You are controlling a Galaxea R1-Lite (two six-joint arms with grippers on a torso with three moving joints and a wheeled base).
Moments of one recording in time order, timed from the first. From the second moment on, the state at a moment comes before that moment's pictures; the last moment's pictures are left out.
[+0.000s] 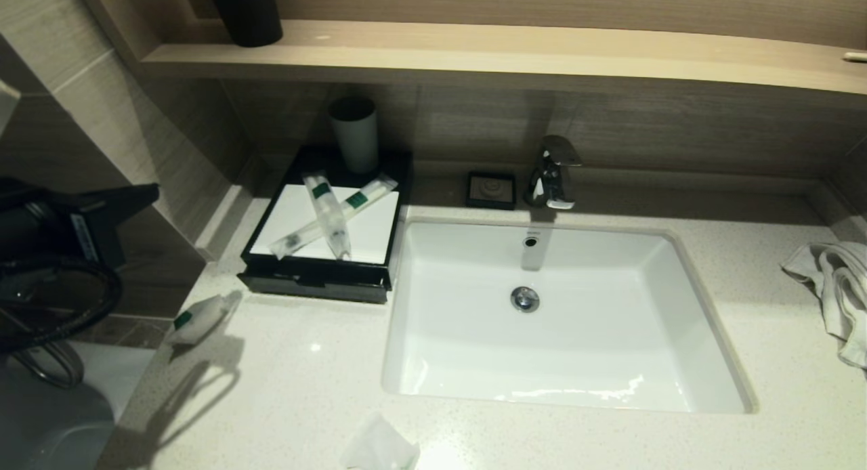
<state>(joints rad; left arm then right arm) -0.10 1.13 -0.77 -0.31 -0.09 0.08 0.00 0.00 0.00 0.00 0.00 0.00</state>
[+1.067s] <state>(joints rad) -0.13 1.23 -0.80 -0.32 -0.09 0.06 0.00 0.00 0.00 0.00 0.00 0.00</state>
